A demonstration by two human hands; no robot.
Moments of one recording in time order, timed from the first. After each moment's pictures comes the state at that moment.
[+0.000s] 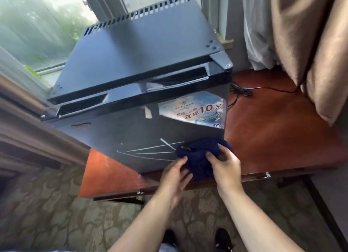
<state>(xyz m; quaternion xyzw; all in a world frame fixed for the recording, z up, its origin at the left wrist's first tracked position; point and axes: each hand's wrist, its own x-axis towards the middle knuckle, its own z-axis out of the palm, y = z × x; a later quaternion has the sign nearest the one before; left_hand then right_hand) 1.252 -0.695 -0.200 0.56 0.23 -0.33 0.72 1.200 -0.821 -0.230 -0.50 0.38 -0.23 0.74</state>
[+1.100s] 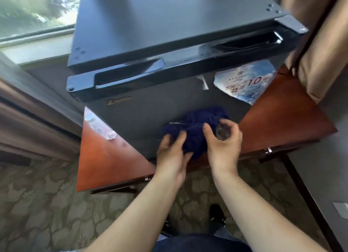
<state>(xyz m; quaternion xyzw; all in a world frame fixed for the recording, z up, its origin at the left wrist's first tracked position) 1.292 -0.618 -0.152 0.49 0.18 -0.31 0.79 1.241 -0.714 -0.177 -0.61 0.45 -0.36 0.54</state>
